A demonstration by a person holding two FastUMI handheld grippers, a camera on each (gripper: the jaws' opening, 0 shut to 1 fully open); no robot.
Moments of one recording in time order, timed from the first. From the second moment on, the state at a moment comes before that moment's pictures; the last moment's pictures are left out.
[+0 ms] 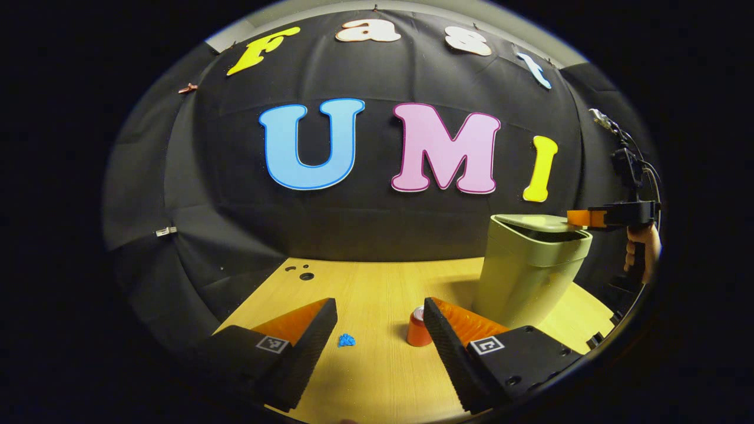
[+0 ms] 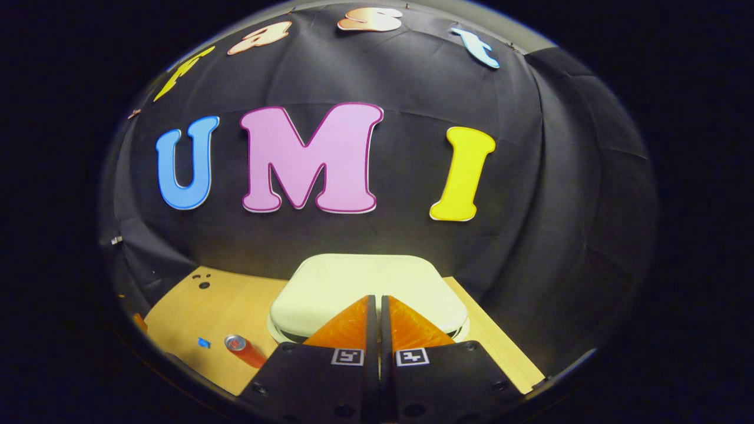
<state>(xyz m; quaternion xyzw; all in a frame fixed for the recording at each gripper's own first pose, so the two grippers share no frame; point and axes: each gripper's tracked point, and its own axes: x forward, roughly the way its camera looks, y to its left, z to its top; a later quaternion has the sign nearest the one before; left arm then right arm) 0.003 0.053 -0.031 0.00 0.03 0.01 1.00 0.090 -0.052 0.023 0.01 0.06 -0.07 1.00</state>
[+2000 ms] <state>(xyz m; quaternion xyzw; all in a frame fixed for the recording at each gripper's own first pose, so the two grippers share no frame) 0.117 0.106 -0.185 0.06 0.17 -0.03 0.98 0.019 0.046 -0.074 0.02 0.17 0.04 0.98</state>
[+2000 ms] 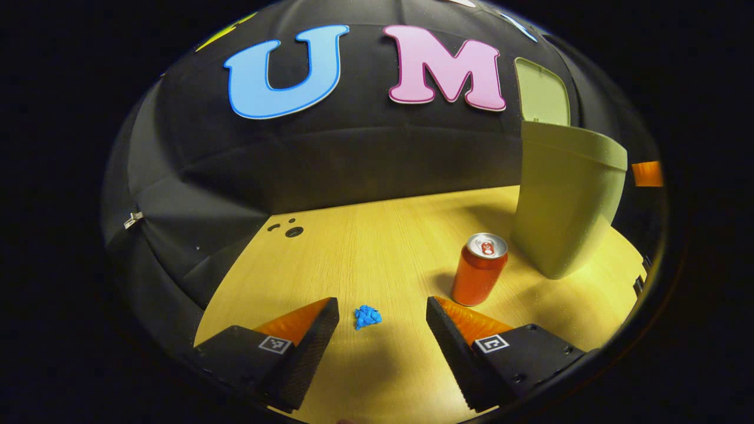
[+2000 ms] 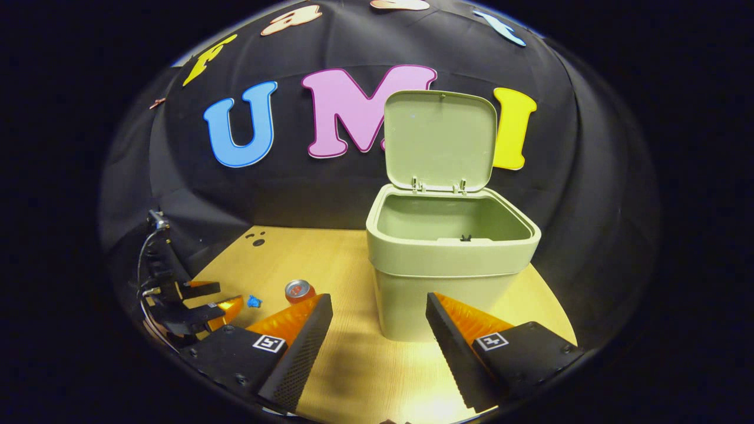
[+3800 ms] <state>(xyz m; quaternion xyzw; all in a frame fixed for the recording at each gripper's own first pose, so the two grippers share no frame) 0.164 0.124 -0.256 0.01 0.25 0.02 0.97 -0.026 0.046 -0.120 -0.01 0.24 0.07 0.97</state>
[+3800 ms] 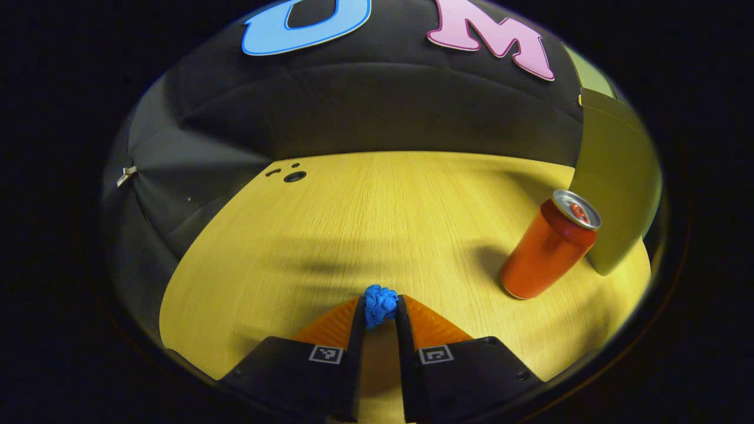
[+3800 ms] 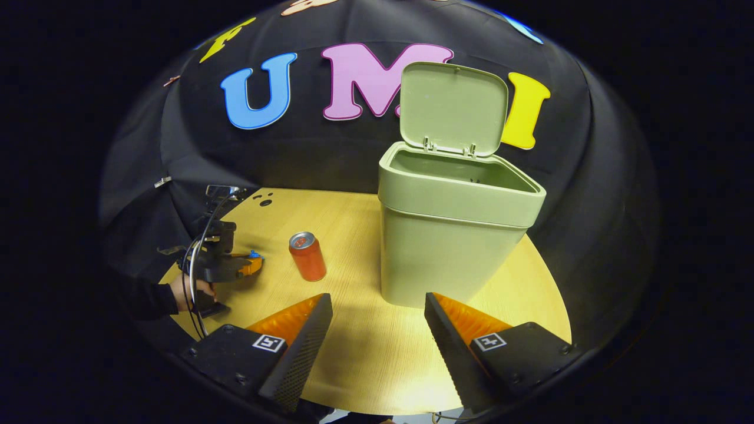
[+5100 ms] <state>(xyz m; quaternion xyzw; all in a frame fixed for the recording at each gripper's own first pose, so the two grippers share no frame) 0.118 -0.112 0.057 0.04 0.03 -0.18 0.98 -0.023 -0.033 -0.103 0.06 0.17 0.04 0.98</state>
